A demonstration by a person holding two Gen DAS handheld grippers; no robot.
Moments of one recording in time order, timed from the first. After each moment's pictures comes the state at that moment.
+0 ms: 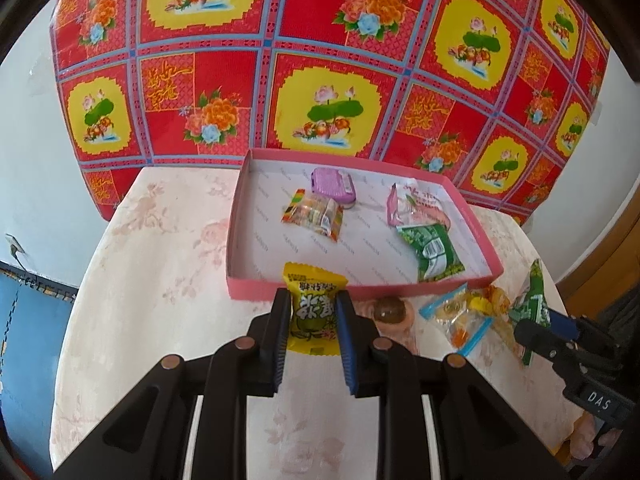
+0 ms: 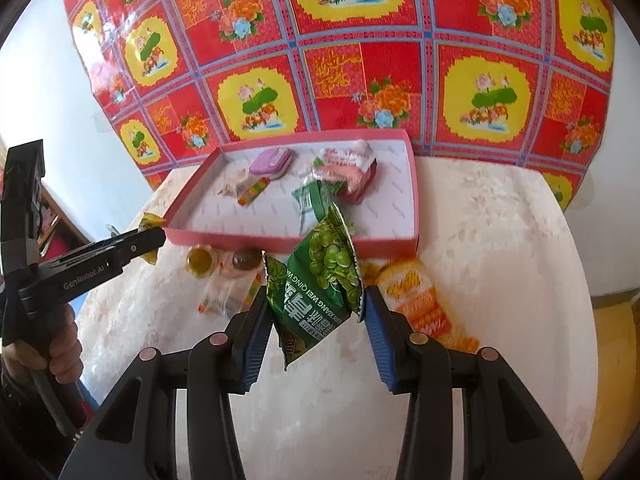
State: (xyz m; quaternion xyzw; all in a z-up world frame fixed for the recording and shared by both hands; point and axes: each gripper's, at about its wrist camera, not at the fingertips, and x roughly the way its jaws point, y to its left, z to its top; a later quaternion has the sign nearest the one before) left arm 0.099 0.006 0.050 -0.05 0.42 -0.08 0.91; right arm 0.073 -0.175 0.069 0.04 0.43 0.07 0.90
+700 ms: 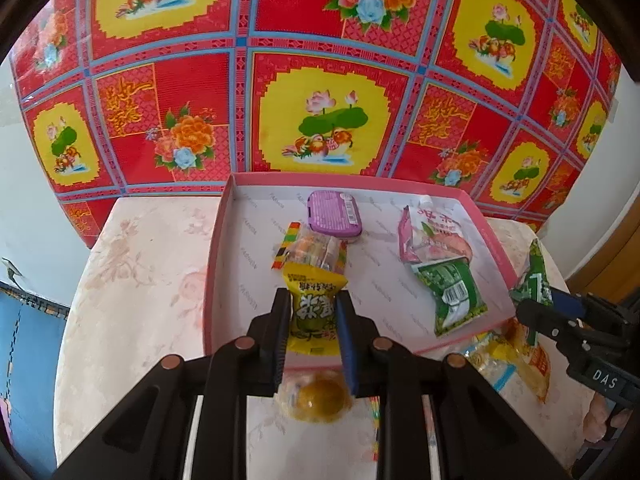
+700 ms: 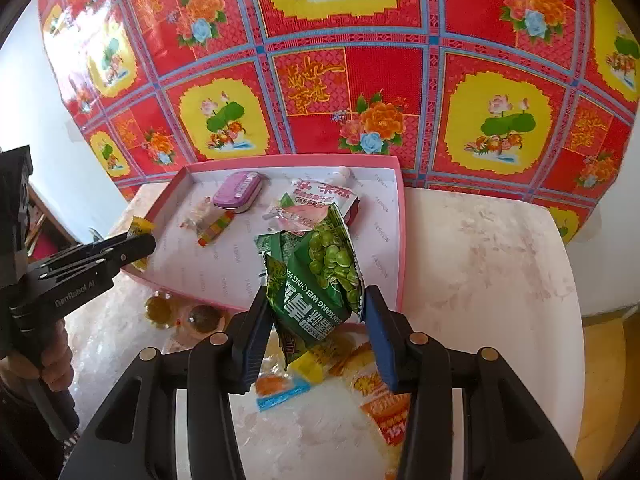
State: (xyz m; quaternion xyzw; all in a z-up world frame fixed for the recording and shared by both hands) left arm 0.156 -0.006 0.040 -0.03 0.42 -0.08 0.90; right arm 0.139 -0.188 0.061 0.02 0.45 0.06 0.89
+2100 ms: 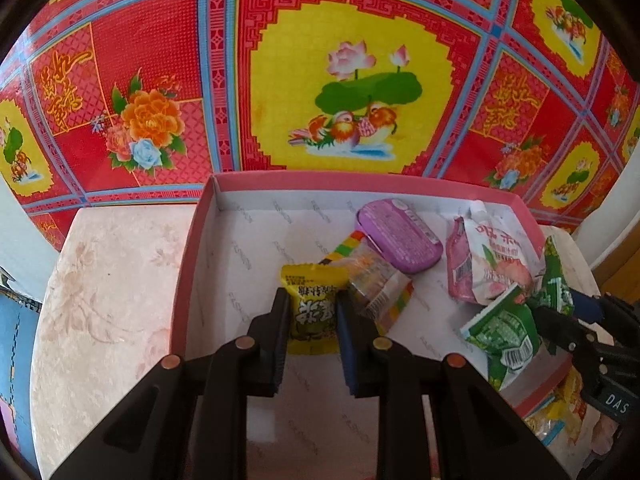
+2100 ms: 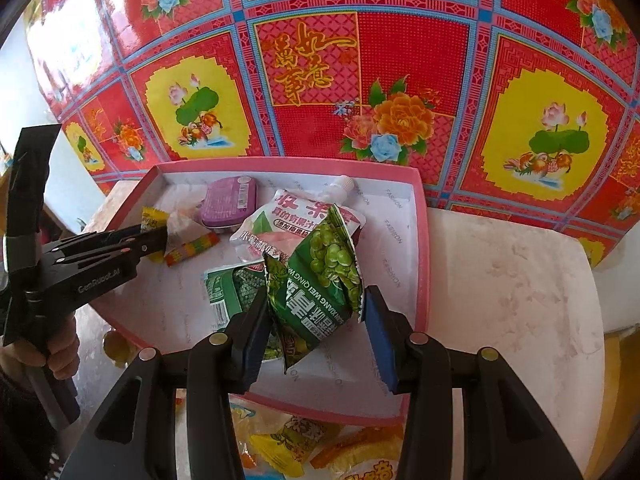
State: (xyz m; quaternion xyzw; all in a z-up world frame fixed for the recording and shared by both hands) left arm 0.222 -0.012 -0.007 -0.02 0.44 -0.07 0.90; right arm 0.192 -0.183 0.028 0.00 0.45 0.06 0.89
